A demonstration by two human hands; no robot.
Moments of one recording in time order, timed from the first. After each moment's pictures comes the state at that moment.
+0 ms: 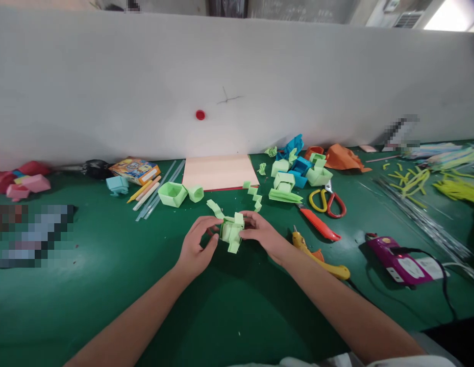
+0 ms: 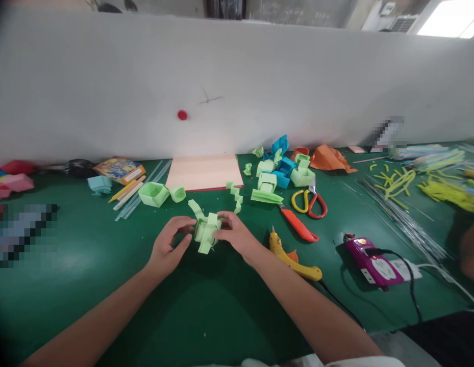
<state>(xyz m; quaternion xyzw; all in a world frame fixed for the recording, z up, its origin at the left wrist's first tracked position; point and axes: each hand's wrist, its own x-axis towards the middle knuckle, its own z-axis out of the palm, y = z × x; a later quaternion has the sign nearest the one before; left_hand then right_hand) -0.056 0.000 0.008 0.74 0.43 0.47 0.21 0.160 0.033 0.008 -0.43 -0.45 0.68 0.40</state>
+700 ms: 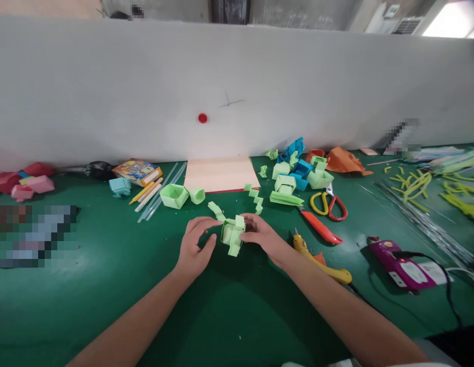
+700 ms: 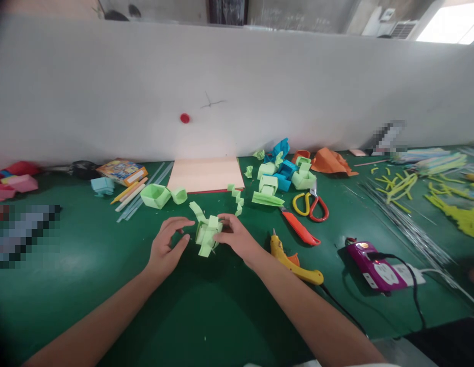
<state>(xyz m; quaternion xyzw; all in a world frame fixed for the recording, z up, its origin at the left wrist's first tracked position) -0.061 0.000 0.007 0.73 0.47 0.46 0.15 0.158 0.031 0.012 -0.45 -0.45 0.67 0.39</state>
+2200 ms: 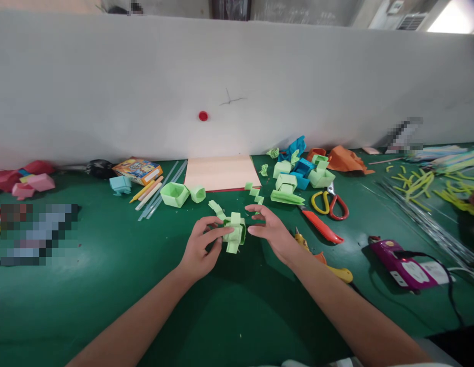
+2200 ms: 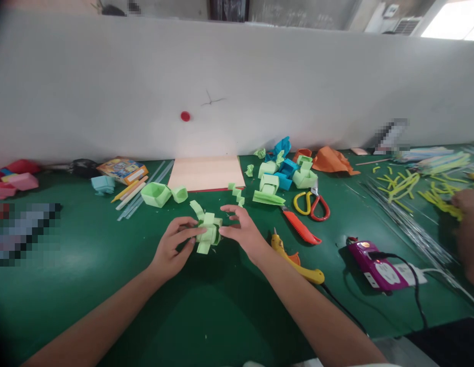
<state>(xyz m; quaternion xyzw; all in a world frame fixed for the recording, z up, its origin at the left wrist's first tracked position) -0.056 -0.001 0.007 0.80 0.39 0.44 0.15 0.172 0.028 0.028 -0.46 -0.52 0.59 0.42</state>
